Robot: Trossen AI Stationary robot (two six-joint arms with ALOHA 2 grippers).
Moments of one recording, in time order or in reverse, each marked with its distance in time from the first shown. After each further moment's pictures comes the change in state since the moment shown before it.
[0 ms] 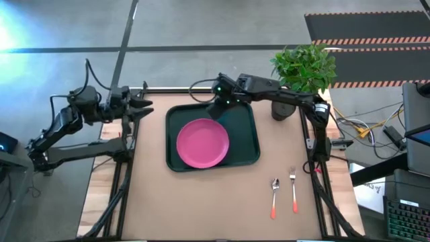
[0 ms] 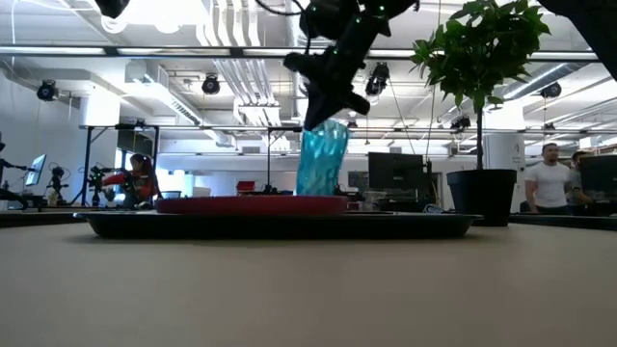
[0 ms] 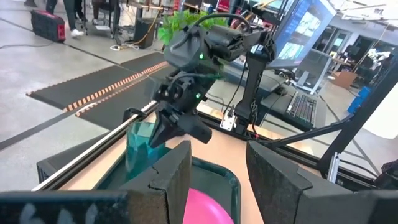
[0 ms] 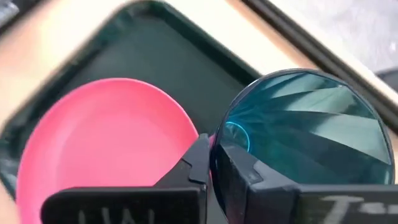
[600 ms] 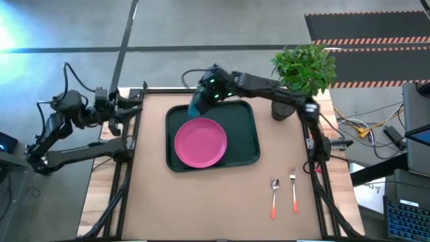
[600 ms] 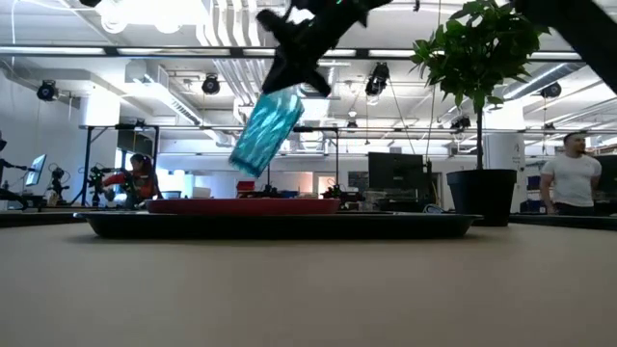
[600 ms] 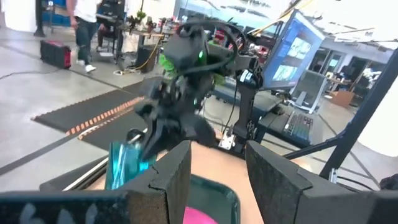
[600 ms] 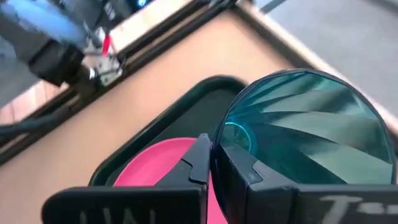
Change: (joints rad) left arm 0.000 -0.108 0.000 -0.014 -0.026 0.002; right arm 0.020 0.139 0.274 0.107 -0.147 -0.030
